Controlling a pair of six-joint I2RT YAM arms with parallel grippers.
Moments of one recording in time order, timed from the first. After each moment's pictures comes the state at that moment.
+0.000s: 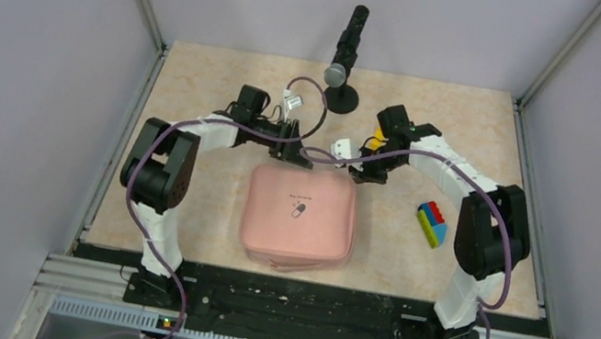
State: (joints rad) left arm -0.26 1.88 1.19 -0.10 1.10 -0.24; right arm 0.44 1.81 1.39 -0.86 -0.54 -1.29
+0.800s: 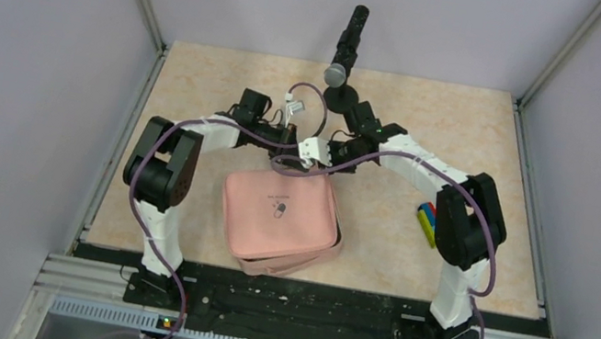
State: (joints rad) left arm -0.28 1.93 1.19 -0.12 1.06 -0.13; right arm 0.60 1.93 1.47 -0.62 -0.47 -1.26
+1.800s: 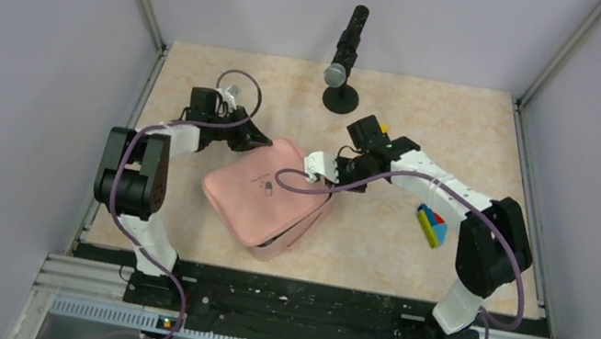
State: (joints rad) left arm -0.03 1.80 0.99 0.11 0.82 -0.70; right arm 0.65 1.73 1.32 -0.71 -0.40 -1.15
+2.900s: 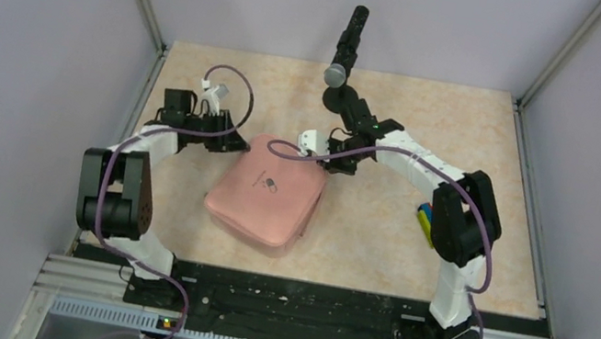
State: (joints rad) left arm 0.09 1.65 0.97 -0.12 0.89 -0.17; right arm 0.61 1.93 1.51 -0.69 -0.39 -1.08
